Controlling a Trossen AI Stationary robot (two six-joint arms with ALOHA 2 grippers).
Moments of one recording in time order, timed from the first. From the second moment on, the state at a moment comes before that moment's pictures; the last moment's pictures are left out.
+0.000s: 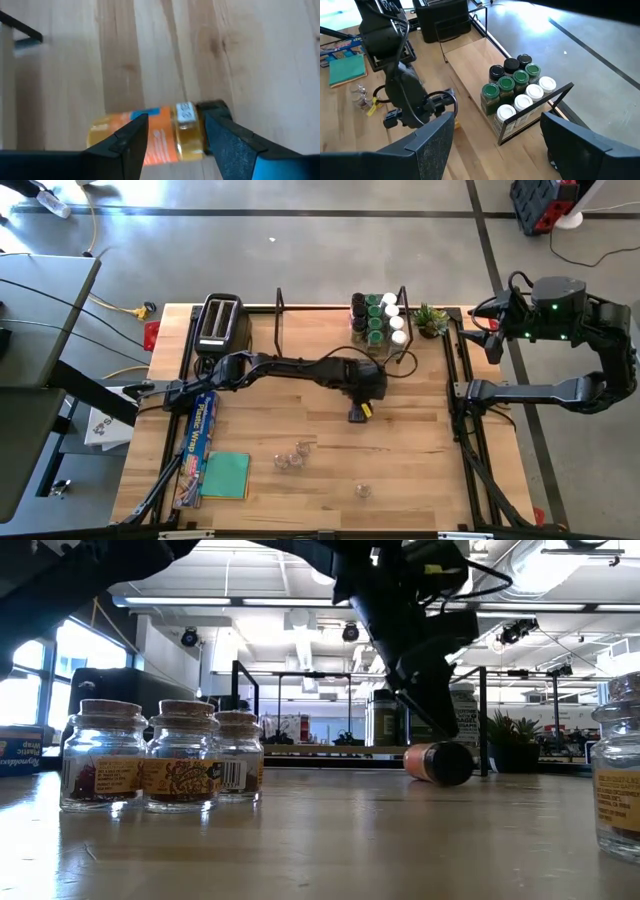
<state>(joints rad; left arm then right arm) 0.03 2.44 2.18 -0.79 -0.04 0.20 -0.43 0.87 1.69 -1.44 0.05 0.03</state>
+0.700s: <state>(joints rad) -0.08 2.41 2.24 -1.06 -0.03 0.12 -0.43 0.87 1.69 -1.44 0.05 0.02</state>
